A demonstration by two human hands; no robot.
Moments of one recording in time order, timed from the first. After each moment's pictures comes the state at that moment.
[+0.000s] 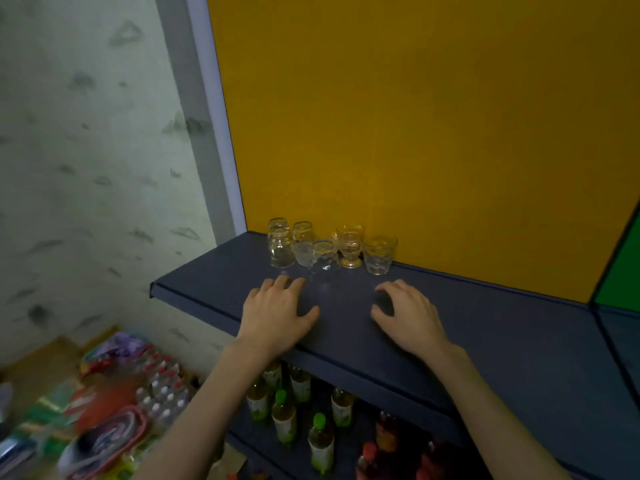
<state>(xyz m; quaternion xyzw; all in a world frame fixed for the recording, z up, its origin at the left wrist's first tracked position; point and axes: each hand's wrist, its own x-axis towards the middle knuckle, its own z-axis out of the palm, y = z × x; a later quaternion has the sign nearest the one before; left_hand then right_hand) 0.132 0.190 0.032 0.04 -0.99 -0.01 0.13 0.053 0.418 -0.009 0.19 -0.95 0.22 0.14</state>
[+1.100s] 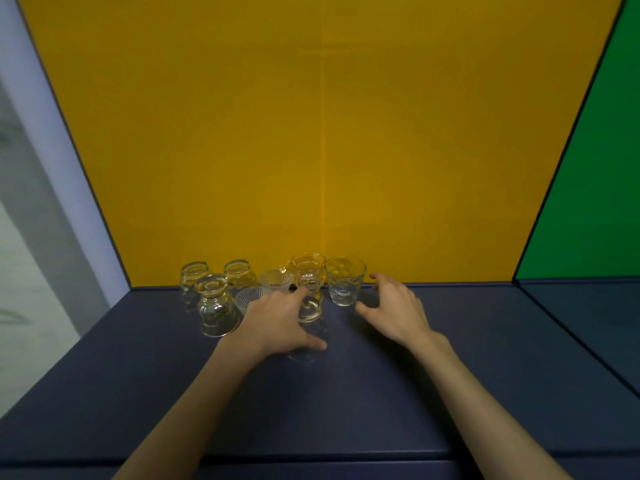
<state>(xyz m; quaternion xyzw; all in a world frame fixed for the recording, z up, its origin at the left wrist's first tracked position) -0.069 0.141 0.034 -0.24 -0.97 -0.06 -0.01 -0.033 0.363 0.010 -0.10 -0.96 0.20 0.15</state>
